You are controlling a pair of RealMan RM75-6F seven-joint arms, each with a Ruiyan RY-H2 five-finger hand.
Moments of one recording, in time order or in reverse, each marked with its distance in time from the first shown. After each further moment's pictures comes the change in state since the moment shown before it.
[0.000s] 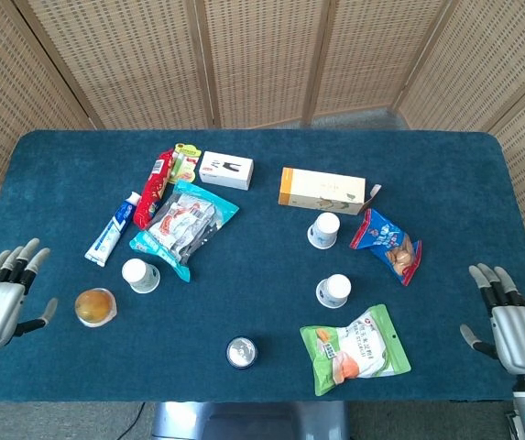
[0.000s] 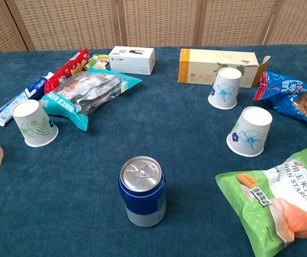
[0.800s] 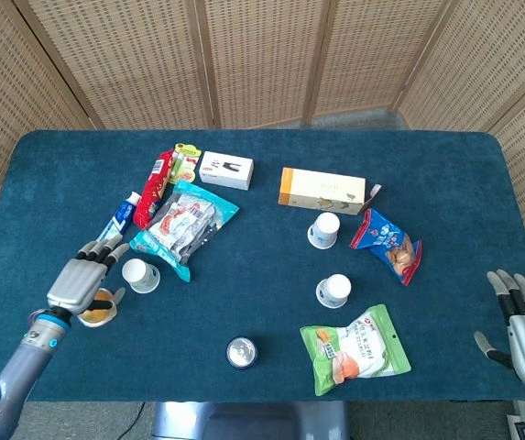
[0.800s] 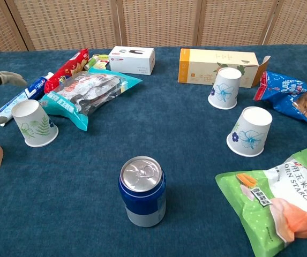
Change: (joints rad) left arm -0.267 -0.190 -0.052 0.106 -0.175 -0.345 0.085; right arm -0.053 0.041 -0.008 -0.047 0.013 0.058 -0.014
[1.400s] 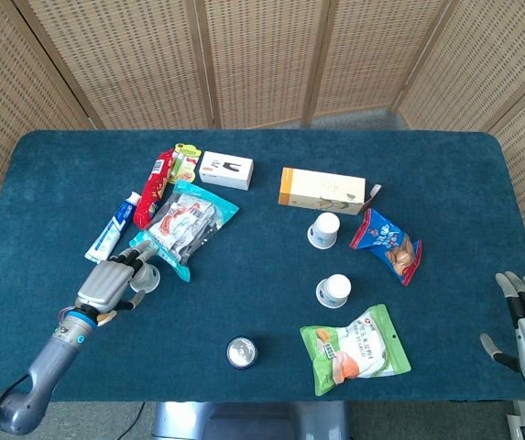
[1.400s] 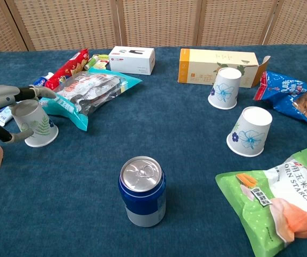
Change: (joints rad) left arm -0.052 -0.145 0.025 0.127 0.055 -0.004 -0.067; right arm -0.017 0.015 0.003 -0.012 0.001 0.014 0.012
